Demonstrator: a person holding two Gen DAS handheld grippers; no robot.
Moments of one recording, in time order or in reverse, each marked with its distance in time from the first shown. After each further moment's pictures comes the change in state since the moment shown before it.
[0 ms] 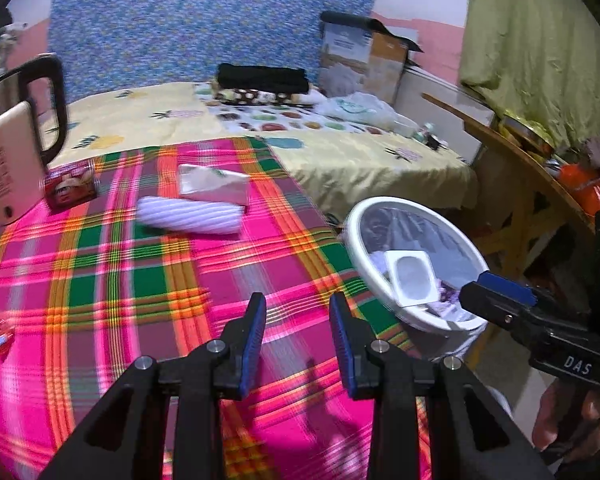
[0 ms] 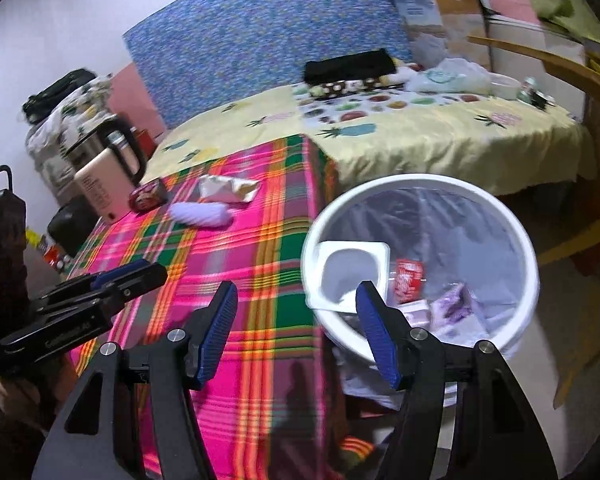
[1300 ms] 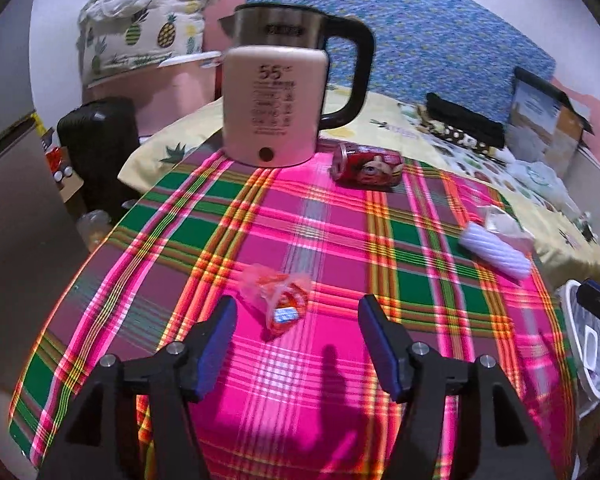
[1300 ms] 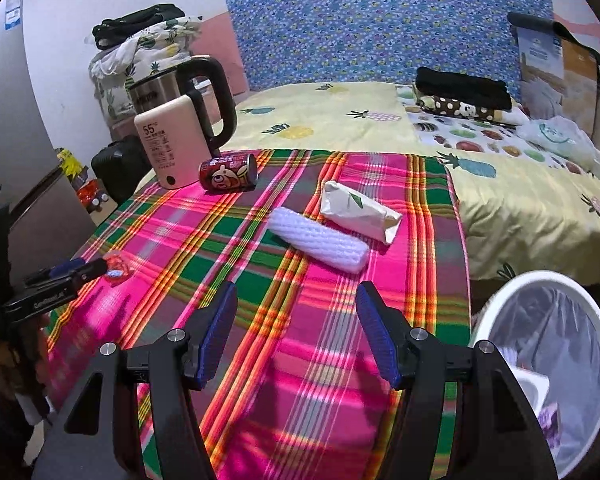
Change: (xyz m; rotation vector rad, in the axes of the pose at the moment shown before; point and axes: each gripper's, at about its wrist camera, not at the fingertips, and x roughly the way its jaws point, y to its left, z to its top) left arm -0.063 0.199 -0.042 -0.368 -0.063 0.500; right arm 0.079 0.096 0.044 -0.274 0.047 0.145
